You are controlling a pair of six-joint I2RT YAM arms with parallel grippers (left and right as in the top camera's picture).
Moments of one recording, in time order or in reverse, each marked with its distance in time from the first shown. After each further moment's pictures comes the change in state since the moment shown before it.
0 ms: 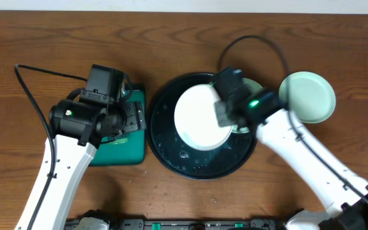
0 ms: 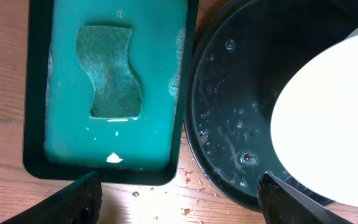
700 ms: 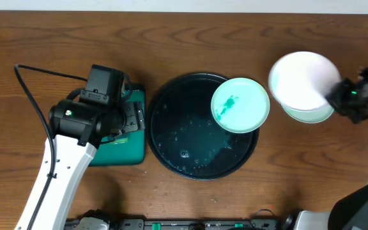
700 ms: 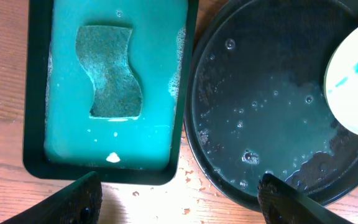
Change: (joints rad) left arm 0.000 0.000 0.000 0.000 0.000 0.000; right arm -0.975 0.009 0.000 0.016 -0.401 0.020
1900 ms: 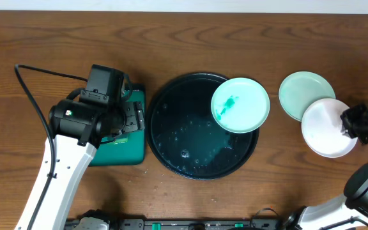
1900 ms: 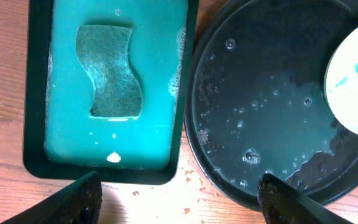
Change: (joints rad) left arm 0.000 0.000 0.000 -0.002 0.000 0.000; right arm -0.166 0.246 -0.002 -0.103 0.201 0.179
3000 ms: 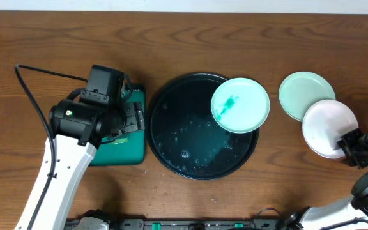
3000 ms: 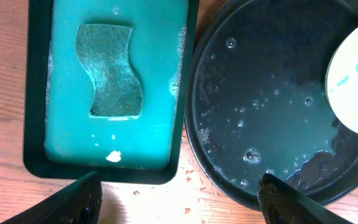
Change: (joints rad) left arm 0.000 0.000 -0.003 0.000 0.000 0.002; right arm -0.152 0.011 -0.233 0.165 -0.113 -0.223
